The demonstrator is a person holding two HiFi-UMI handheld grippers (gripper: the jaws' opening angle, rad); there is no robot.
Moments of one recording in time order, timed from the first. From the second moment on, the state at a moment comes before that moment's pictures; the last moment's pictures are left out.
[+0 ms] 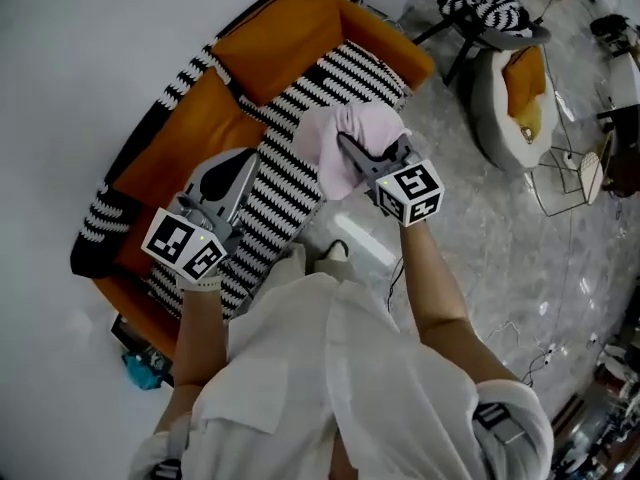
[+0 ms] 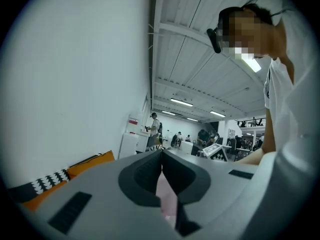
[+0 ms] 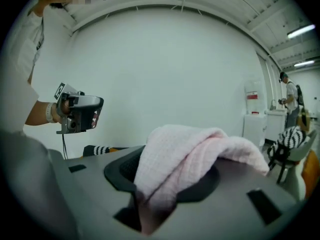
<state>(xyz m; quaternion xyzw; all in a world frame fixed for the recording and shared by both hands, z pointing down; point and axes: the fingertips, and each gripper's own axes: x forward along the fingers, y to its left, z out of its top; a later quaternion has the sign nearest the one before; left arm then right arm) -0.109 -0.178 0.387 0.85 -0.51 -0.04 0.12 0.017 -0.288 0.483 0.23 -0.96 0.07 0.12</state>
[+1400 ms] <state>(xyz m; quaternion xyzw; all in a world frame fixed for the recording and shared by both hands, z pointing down) -0.243 -0.197 0.493 0.80 -0.57 -0.03 0.21 -0.173 -0.278 0.729 0.14 -0.86 0.27 0.40</state>
